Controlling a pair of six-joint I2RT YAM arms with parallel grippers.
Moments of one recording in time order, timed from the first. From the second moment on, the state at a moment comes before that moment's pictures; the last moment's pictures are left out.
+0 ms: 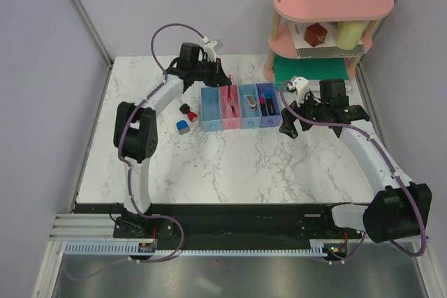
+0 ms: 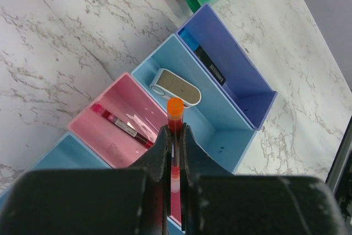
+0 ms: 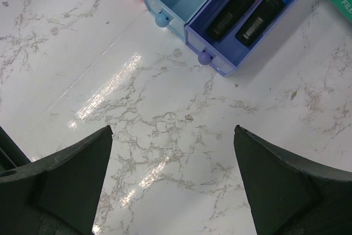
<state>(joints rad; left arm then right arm) -0.34 2.10 1.76 -0.23 0.63 -0.18 0.15 1.27 1.08 -0.62 -0.53 -0.41</state>
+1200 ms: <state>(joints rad) -0.33 1.66 1.32 -0.67 0.23 0.30 0.15 1.28 1.15 -0.64 -0.58 -0.43</state>
